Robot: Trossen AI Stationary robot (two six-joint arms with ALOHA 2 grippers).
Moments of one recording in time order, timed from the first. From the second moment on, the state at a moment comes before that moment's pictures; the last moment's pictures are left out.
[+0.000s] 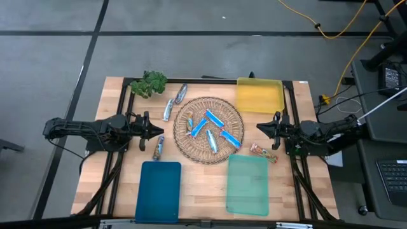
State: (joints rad) left arm 0.02 0.15 0.01 0.03 -0.04 -0.22; right arm 0.25 0.01 0.04 -0.04 0.48 0.31
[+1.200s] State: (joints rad) left arm 0.02 0.15 0.01 0.13 -0.18 -0.35; right arm 0.25 0.01 0.04 -0.02 0.50 0.38
